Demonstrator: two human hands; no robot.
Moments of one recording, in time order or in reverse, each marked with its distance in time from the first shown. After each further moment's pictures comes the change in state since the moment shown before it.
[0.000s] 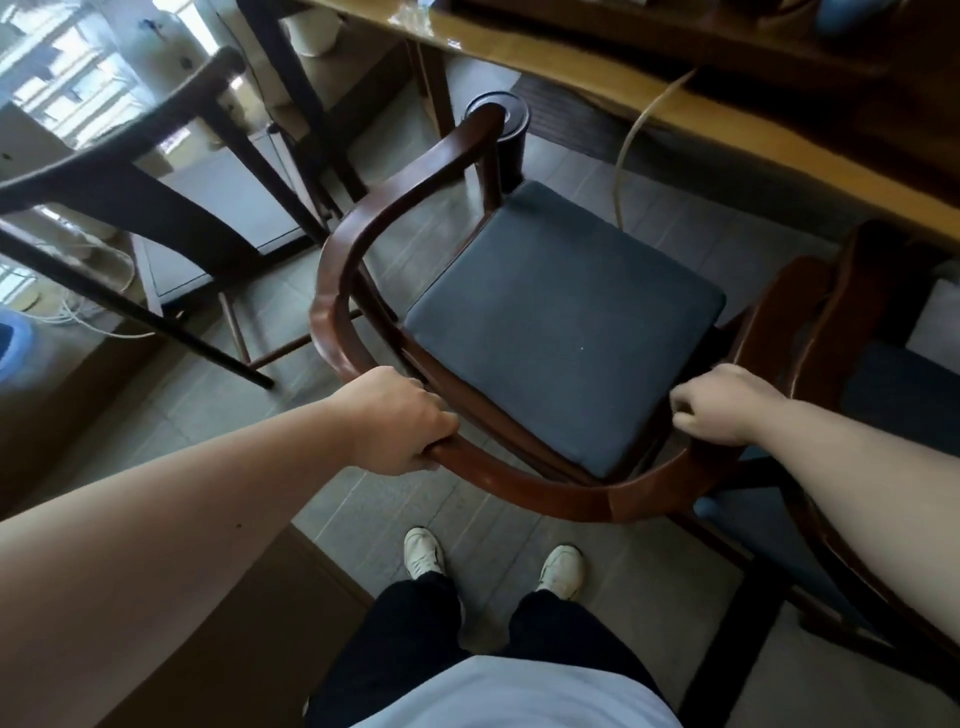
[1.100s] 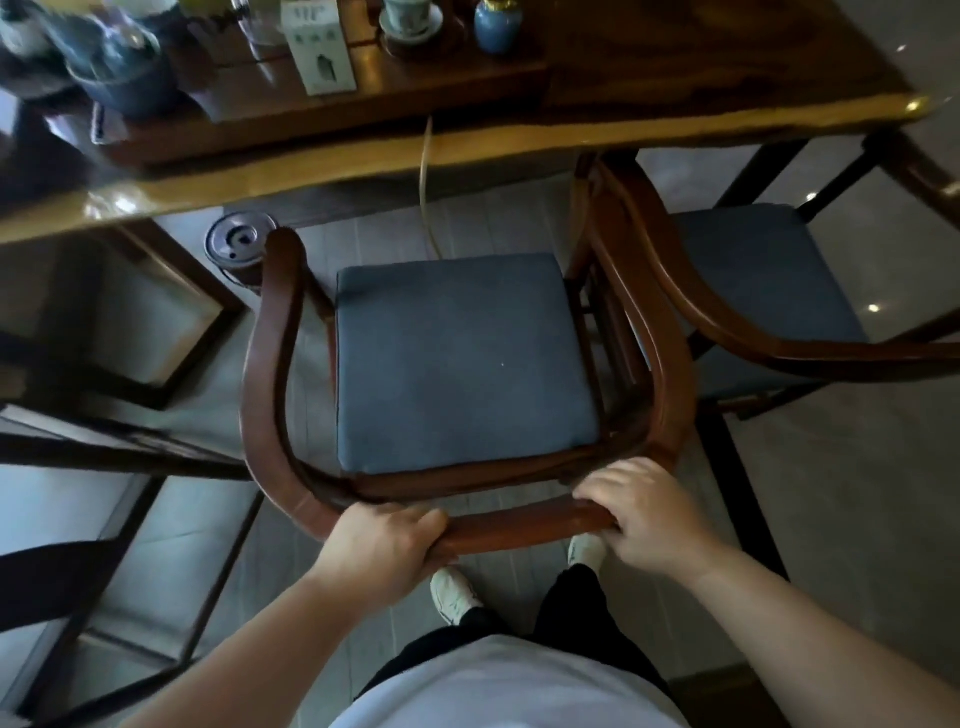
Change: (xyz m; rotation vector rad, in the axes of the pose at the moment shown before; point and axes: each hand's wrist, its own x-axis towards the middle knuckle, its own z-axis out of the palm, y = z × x) left_hand -0.006 -0.133 0.041 -0.109 0.398 0.544; right_hand -0.068 -0.287 -0.020 0.706 0.719 0.397
